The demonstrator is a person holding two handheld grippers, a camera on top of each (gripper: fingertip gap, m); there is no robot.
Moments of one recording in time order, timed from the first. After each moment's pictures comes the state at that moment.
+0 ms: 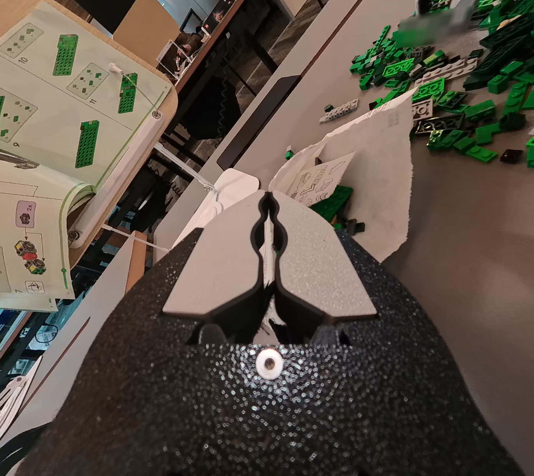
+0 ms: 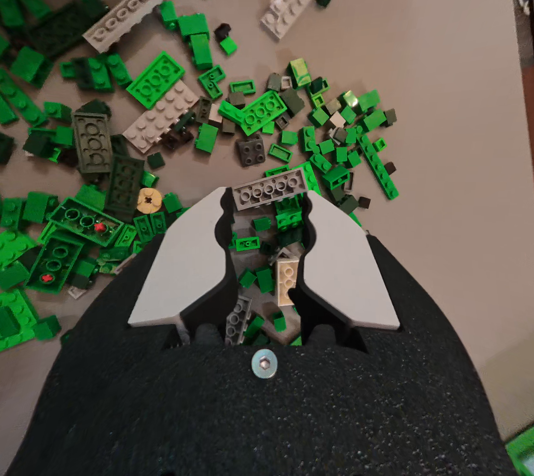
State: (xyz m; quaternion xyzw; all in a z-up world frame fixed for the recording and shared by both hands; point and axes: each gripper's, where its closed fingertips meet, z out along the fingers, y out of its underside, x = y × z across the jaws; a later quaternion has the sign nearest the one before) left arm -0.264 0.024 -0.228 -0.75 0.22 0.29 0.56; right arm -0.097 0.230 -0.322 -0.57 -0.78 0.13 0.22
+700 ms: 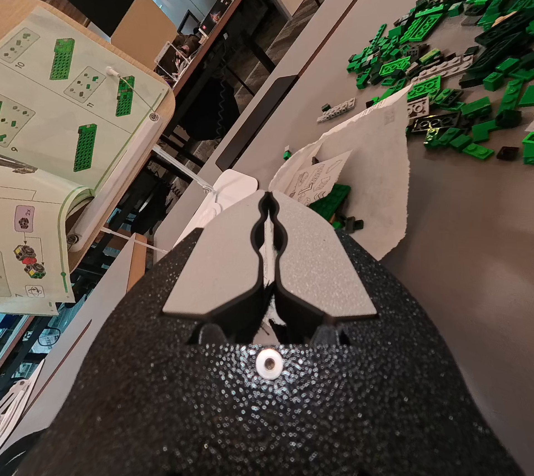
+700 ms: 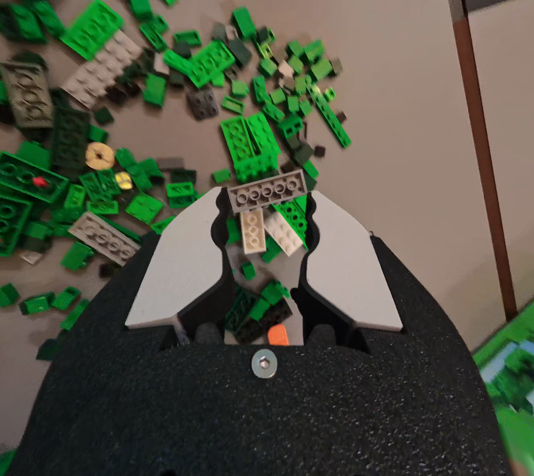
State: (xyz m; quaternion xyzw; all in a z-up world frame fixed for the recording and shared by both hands) left arm -0.262 0.025 -0.230 -0.75 0.22 0.29 0.55; right arm -0.067 0.264 -0.308 -0.60 -0.76 0.08 0.25
